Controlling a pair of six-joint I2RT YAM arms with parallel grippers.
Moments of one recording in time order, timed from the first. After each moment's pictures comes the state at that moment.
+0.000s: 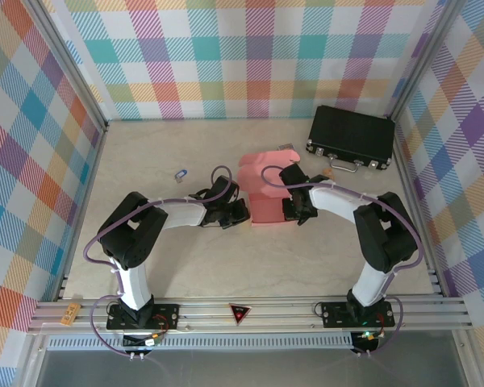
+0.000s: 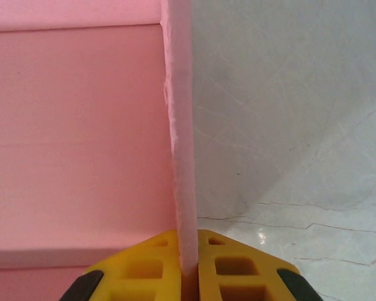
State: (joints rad) left arm -0.64 1.84 0.97 -0.06 0.26 -0.91; right arm 0.52 1.74 1.08 -0.67 0.12 0.41
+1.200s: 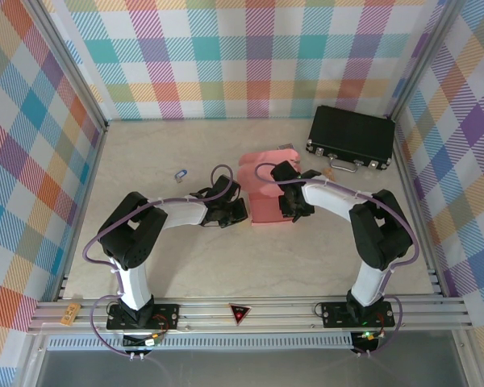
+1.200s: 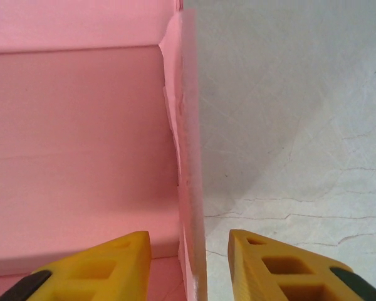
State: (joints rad) left arm -0.65 1.84 0.99 -0.12 0.18 -0.89; right arm 0.56 1.77 1.17 -0.76 0.21 0.47
